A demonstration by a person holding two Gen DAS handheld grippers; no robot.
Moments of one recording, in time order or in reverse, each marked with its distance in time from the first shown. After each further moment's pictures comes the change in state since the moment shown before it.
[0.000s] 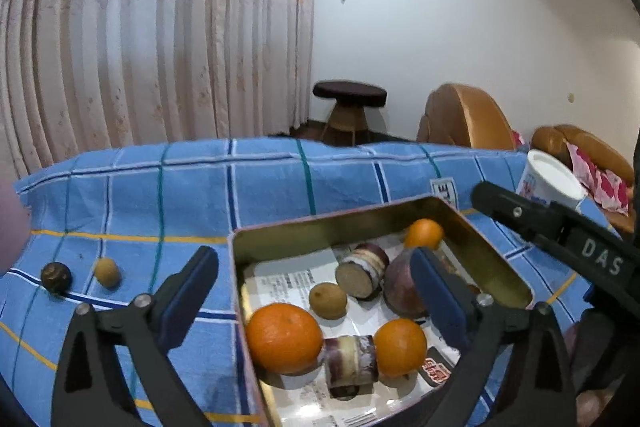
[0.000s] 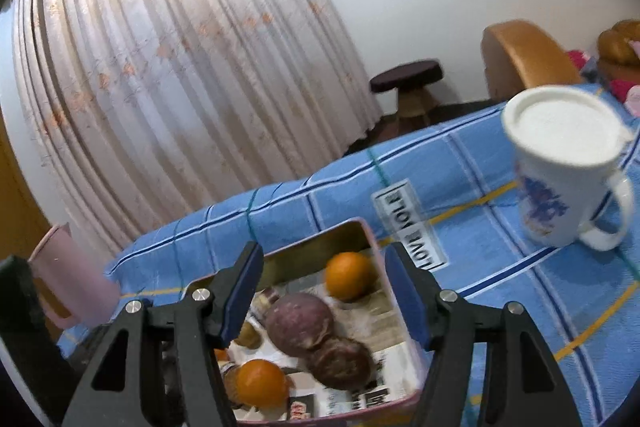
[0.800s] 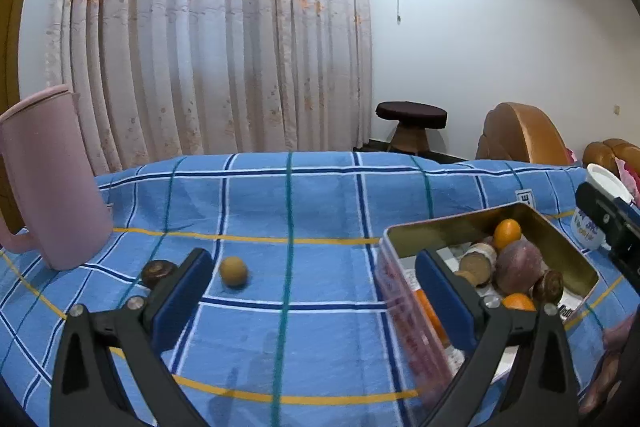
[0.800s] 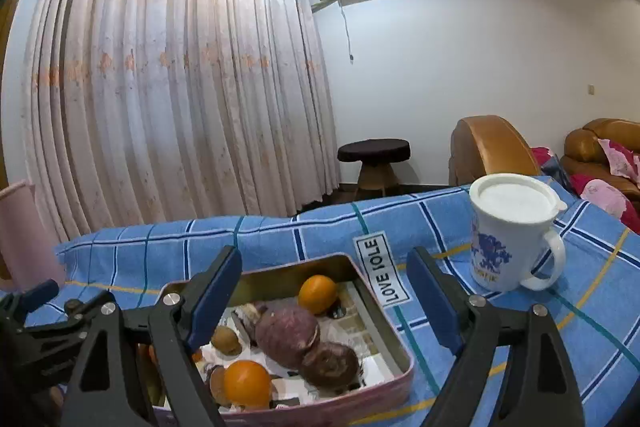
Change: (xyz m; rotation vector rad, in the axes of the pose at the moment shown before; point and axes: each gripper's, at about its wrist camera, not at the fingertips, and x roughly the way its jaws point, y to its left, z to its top) left arm -0.028 0.077 -0.015 -0.024 -0.070 0.216; right arm -0.032 0.052 -0.027 -0.226 -0.219 -0.194
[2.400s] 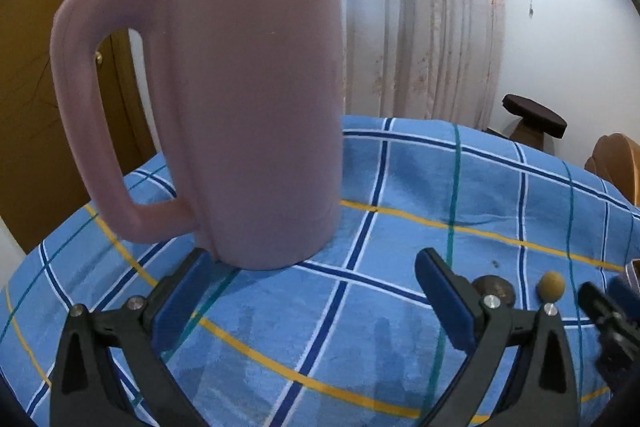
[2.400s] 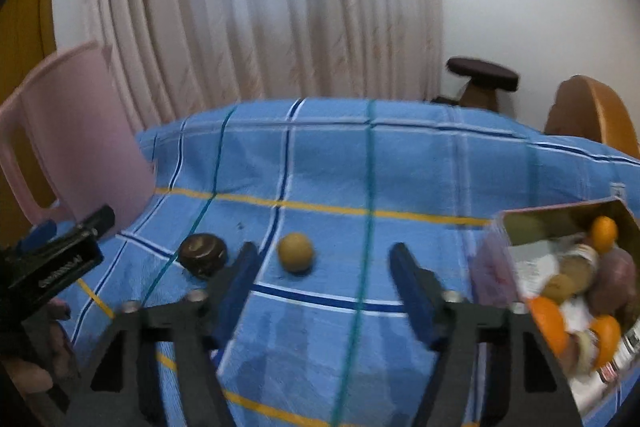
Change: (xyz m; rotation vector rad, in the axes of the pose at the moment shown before) left arm 0.030 0.235 -0.012 -0.224 0.162 0.351; right arm 0.084 0.253 -0.053 -0.196 0.435 0.285
